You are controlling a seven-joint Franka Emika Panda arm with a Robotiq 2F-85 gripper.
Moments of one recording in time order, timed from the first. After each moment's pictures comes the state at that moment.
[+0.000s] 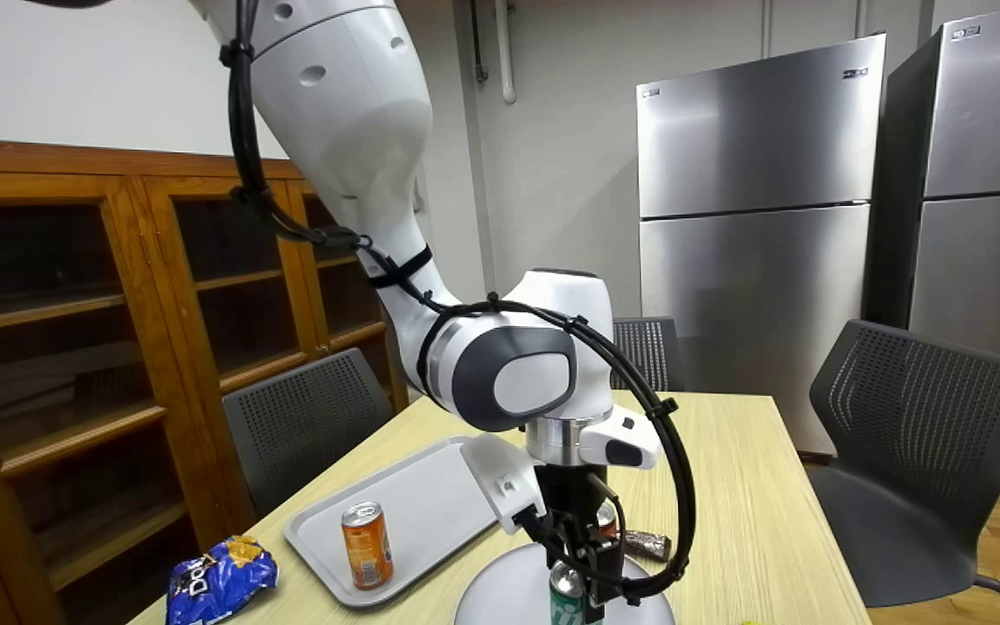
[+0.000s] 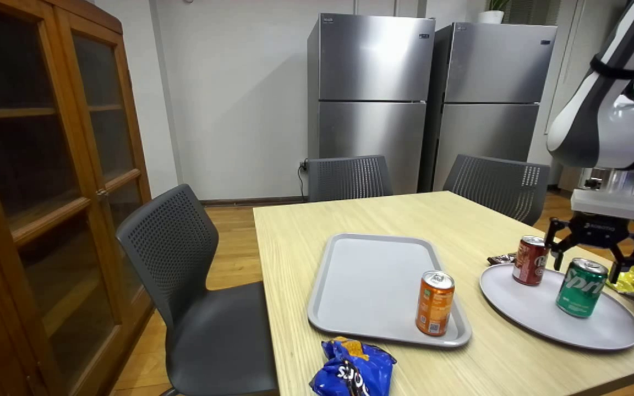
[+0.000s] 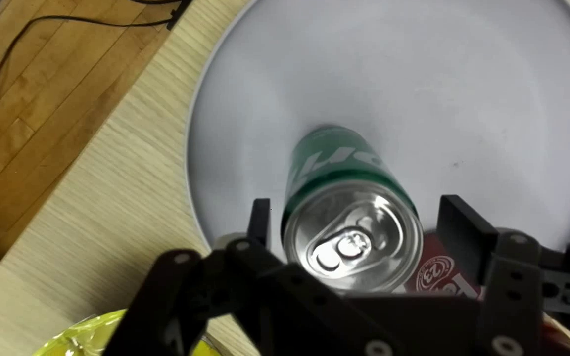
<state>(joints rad) -0.26 0.34 -0.27 -2.45 0.21 2.74 0.12</state>
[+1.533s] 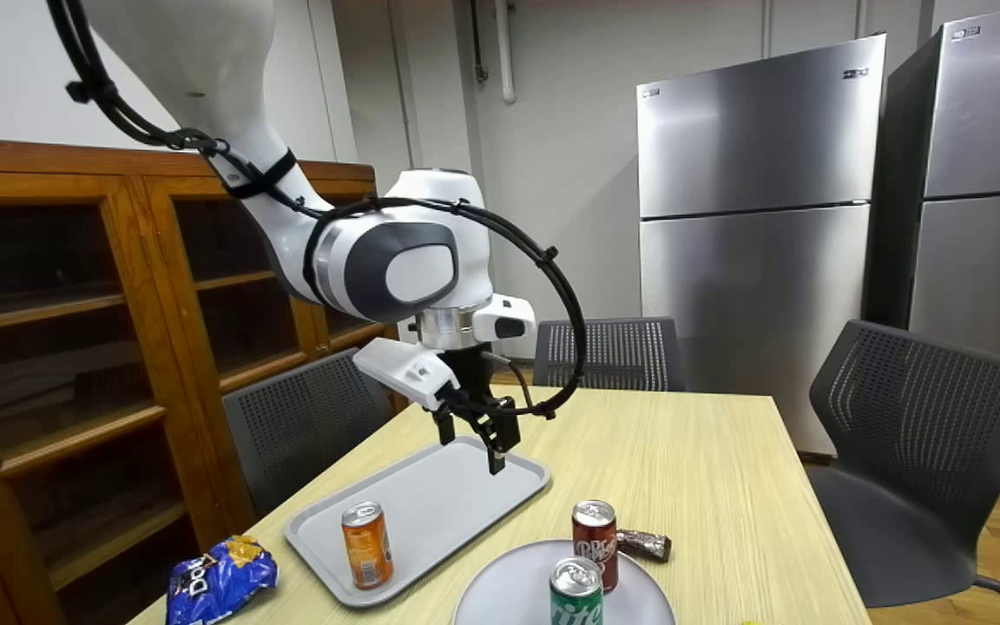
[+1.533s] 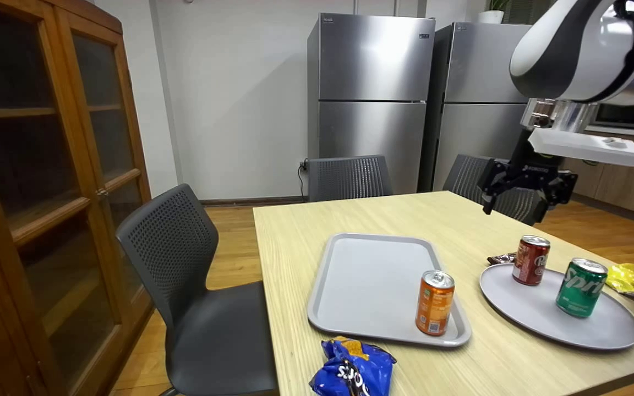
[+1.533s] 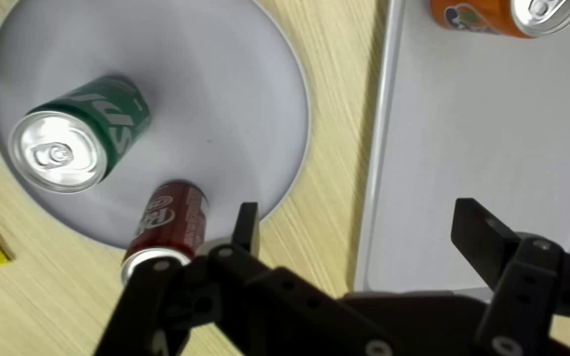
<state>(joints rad) -0.13 0.03 -0.13 -2.55 0.20 2.69 -0.04</state>
